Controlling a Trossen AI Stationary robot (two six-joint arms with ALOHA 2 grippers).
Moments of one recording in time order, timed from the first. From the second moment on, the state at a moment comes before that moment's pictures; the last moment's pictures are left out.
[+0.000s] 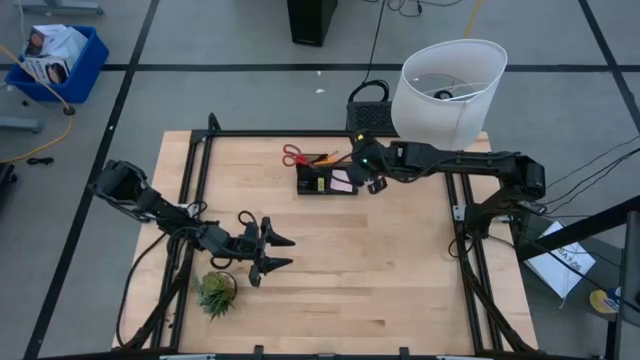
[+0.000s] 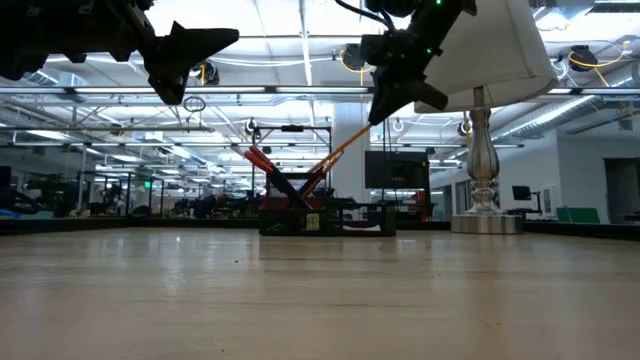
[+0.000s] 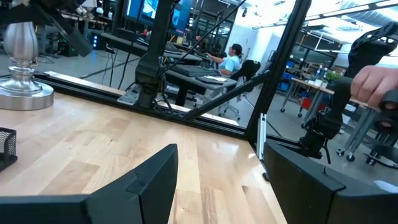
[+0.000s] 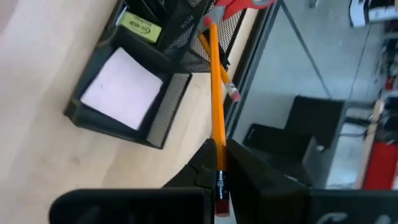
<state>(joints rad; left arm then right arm) -0.47 1.43 0.35 1.15 -0.37 -0.29 -0.23 1.53 1.26 -0.62 0.39 -0.93</state>
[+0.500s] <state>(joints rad) -0.47 1.43 0.35 1.15 -0.37 -0.30 -0.23 1.68 1.26 -0.50 0.46 -1.27</state>
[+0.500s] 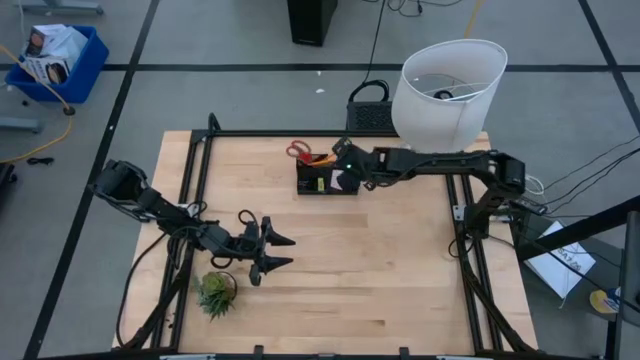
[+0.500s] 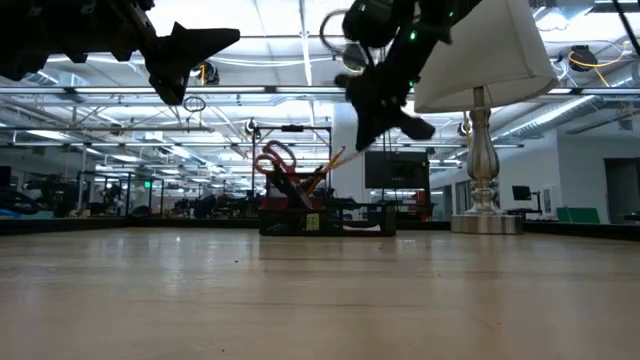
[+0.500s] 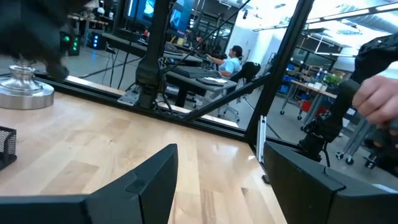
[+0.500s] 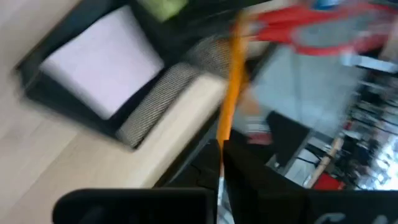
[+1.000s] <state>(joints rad) -0.47 1.43 0.35 1.10 -0.37 -0.34 -0.22 1.74 1.26 -0.32 0.51 -1.34</state>
